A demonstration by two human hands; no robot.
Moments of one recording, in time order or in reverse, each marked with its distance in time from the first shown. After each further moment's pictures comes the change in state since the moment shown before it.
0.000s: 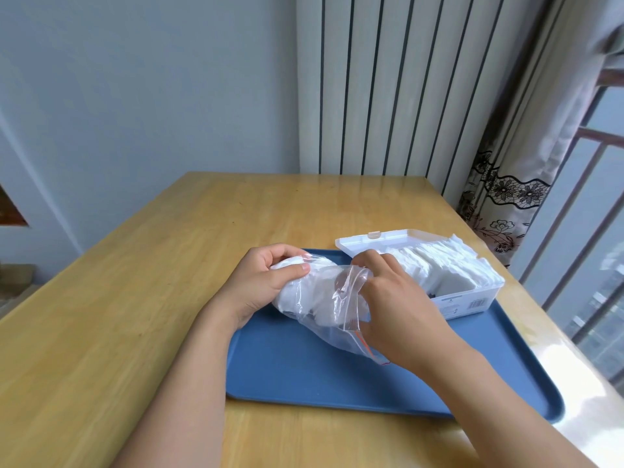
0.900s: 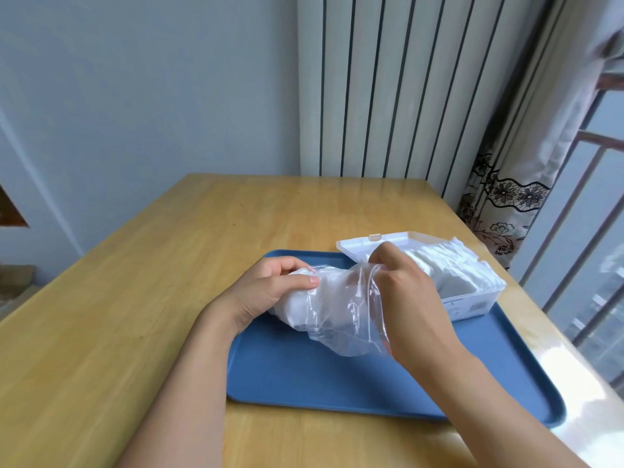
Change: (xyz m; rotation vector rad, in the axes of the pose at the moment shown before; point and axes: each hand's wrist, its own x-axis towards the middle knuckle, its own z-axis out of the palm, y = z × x) left_hand -0.007 0.008 0.000 0.057 -0.194 -0.119; right_hand 0.001 -0.017 -0.017 0.128 0.254 0.161
